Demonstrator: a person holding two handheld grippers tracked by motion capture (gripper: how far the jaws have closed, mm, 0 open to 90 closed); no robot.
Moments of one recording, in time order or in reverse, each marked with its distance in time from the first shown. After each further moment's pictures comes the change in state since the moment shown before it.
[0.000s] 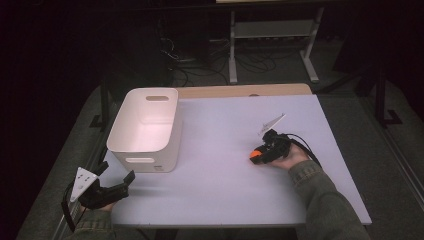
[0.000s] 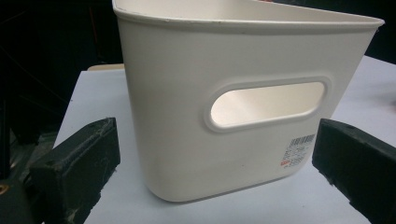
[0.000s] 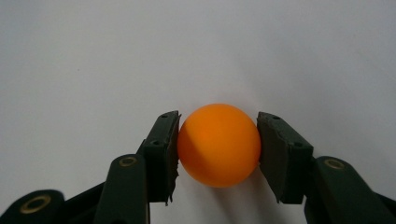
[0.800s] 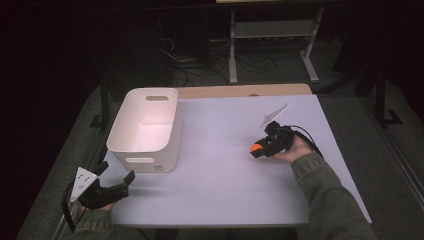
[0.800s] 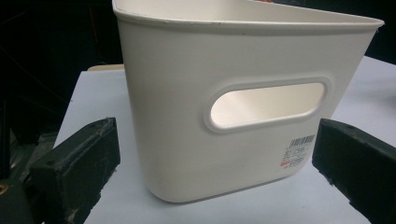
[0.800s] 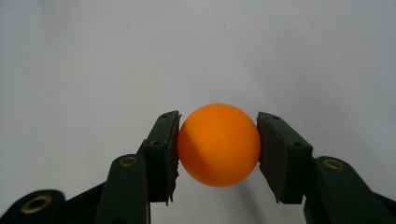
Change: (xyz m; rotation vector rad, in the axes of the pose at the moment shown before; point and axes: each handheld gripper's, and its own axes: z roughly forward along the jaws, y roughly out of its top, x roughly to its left) left arm 0.000 0.000 0.000 -0.002 0.000 -0.001; right arm 0.004 0.020 -0.030 -0.018 0.020 -0.029
